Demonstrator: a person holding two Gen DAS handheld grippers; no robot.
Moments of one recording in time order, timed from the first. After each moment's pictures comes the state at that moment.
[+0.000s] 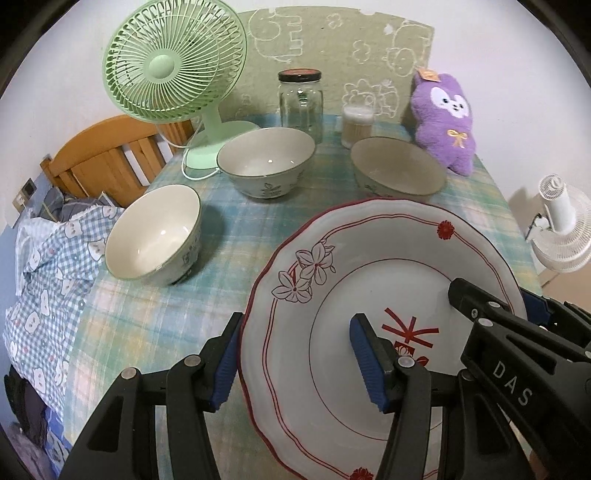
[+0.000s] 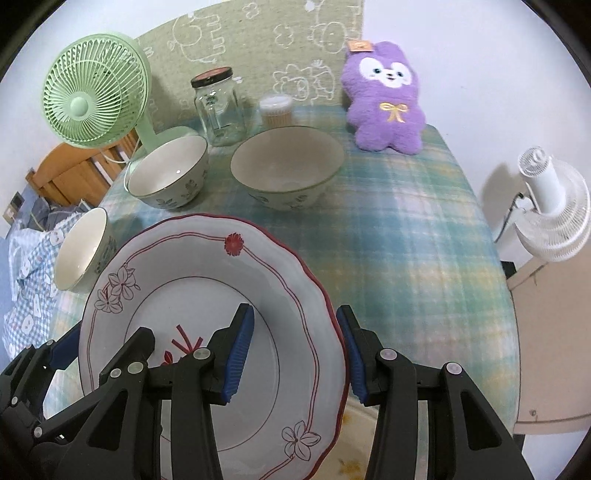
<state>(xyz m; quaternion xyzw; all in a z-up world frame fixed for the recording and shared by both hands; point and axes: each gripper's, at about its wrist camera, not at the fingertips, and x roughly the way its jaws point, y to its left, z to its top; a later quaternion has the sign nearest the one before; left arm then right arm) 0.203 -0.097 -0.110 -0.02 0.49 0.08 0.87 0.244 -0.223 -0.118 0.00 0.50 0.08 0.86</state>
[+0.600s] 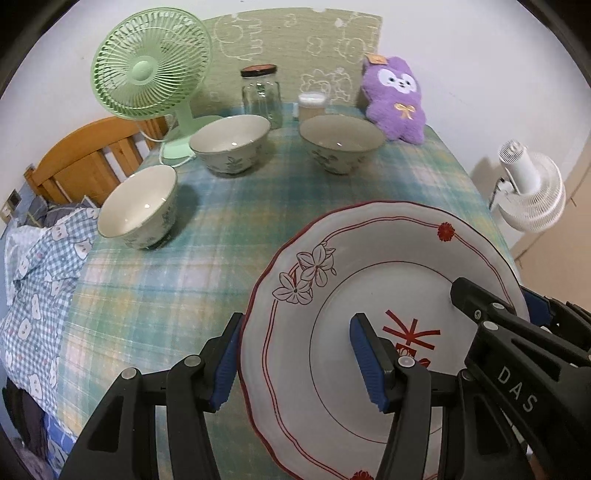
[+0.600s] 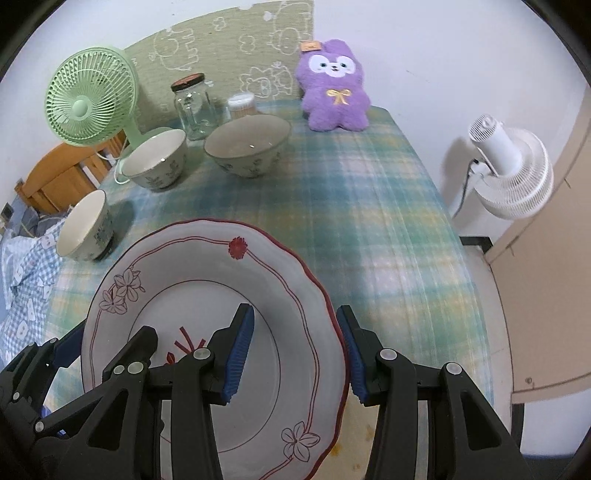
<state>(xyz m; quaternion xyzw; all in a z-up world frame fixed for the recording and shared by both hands) 0.146 -0.129 -0.107 0.00 0.50 0.02 0.87 0.162 -0.261 -0.109 0.01 0.50 0.02 0.87</state>
